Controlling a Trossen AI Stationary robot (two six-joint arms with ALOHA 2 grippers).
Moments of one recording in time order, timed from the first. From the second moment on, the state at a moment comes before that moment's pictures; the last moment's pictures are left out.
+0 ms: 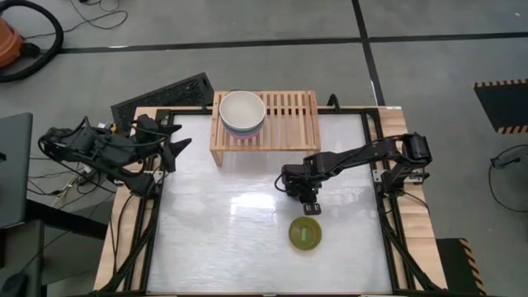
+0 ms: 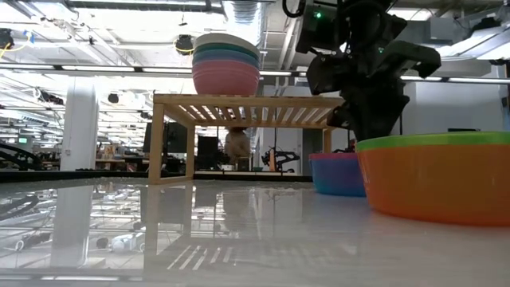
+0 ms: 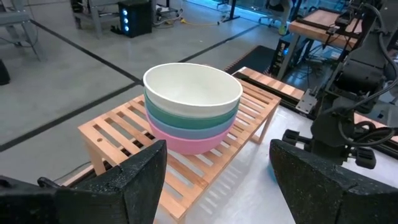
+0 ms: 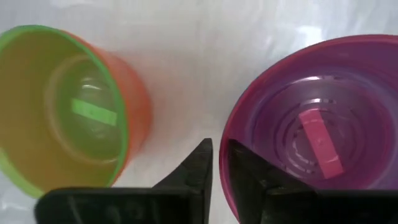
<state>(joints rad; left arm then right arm) -0.33 0.78 1.22 -0.91 -0.89 -0.52 0.03 1.71 1.14 -0.79 -0.26 -0.04</state>
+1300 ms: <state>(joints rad) -0.33 0.78 1.22 -0.91 -0.90 -0.52 0.03 1.70 1.14 -0.81 -0.21 -0.05</state>
